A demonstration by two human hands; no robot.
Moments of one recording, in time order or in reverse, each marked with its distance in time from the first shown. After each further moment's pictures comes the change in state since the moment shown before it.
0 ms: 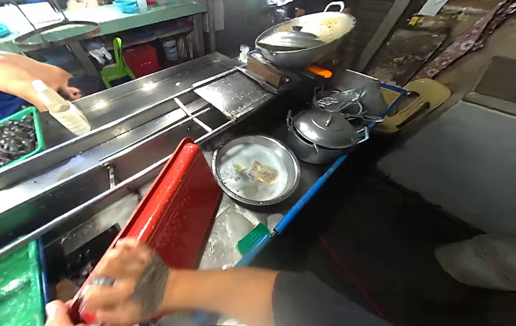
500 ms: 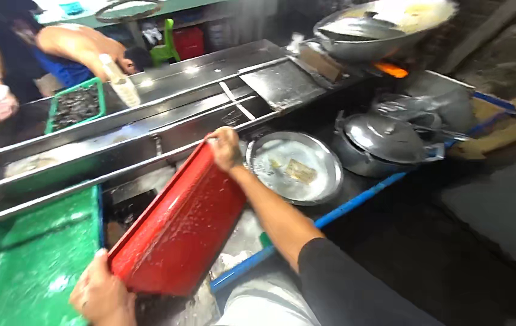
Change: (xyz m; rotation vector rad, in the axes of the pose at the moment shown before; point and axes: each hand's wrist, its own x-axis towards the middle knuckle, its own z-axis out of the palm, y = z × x) left_hand 0.010 -0.013 -0.044 0.058 0.118 -0.083; right_hand 0.052 0.199 -0.056 -0.113 -0.010 0.370
